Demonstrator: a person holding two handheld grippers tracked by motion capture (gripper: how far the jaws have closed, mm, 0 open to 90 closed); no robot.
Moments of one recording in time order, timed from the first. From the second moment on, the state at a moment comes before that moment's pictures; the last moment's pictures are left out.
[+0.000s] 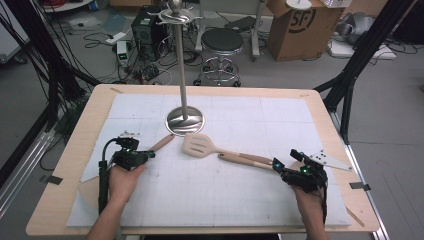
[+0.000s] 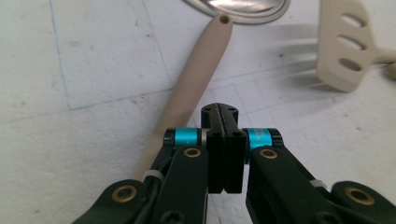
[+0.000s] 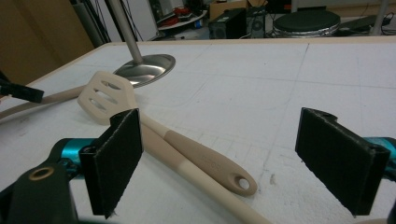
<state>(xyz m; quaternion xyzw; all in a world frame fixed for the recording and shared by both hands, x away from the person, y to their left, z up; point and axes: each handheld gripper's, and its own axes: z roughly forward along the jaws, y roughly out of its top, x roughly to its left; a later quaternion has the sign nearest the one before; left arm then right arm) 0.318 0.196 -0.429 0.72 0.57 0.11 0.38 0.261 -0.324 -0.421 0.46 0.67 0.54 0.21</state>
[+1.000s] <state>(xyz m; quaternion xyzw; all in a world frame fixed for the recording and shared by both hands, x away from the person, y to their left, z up) 0.315 0.247 -0.422 0.74 0.56 0.06 0.36 0.258 -0.321 -0.423 0.46 0.68 0.53 0.21</state>
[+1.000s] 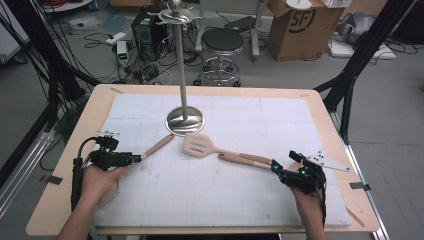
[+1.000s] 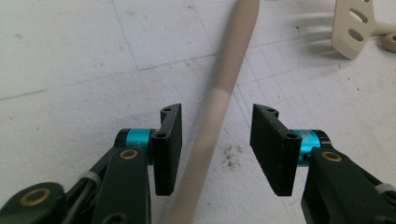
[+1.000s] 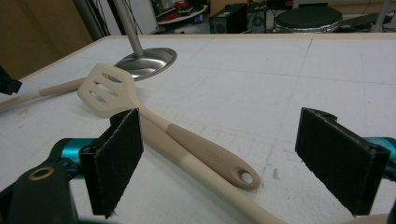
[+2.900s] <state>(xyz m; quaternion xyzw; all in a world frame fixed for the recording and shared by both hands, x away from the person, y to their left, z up) 0.302 0.229 -0.408 0.70 0.52 0.08 0.48 0.256 -0.327 -0.422 0.47 0.67 0.54 0.21</state>
